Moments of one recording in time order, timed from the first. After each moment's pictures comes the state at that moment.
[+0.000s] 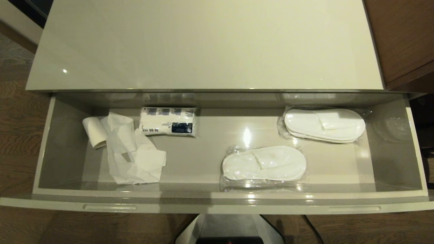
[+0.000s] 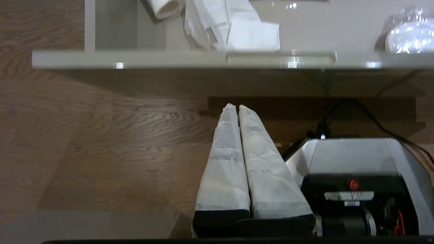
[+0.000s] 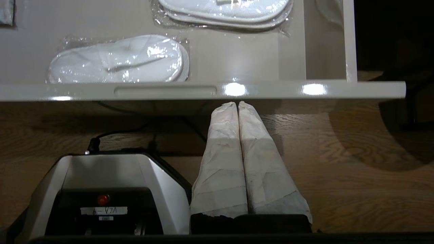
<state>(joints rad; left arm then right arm) 0.00 0.00 0.00 0.01 0.01 0.00 0.00 0.00 0.00 0.00 0.00 0.00</state>
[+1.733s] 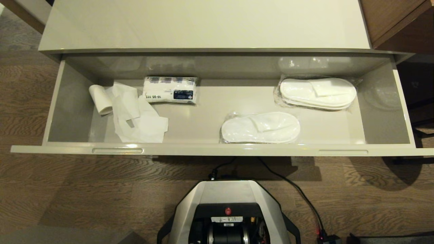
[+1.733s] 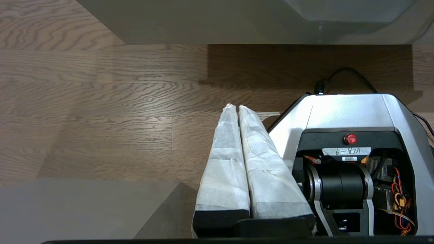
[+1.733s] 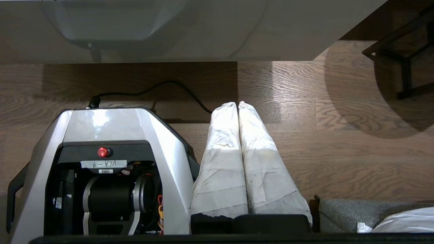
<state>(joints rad) 0.00 0.00 0.00 0.01 0.01 0.00 0.00 0.00 0.00 0.00 0.00 -0.01</state>
